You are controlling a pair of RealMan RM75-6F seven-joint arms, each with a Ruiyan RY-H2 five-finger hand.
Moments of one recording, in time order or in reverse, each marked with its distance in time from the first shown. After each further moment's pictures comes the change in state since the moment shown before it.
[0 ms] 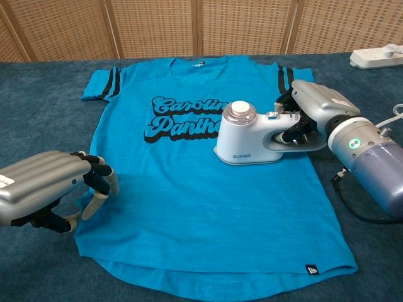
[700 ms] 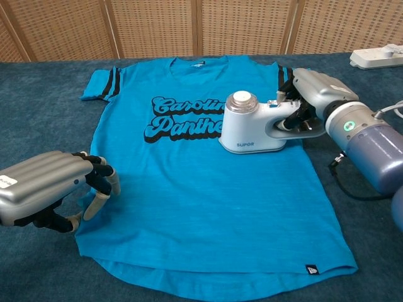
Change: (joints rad) left arm 0.000 -0.008 -0.005 0.006 -0.012 -0.004 0.005; right arm 0.053 -0.008 0.074 0.078 0.042 -0.055 -0.006
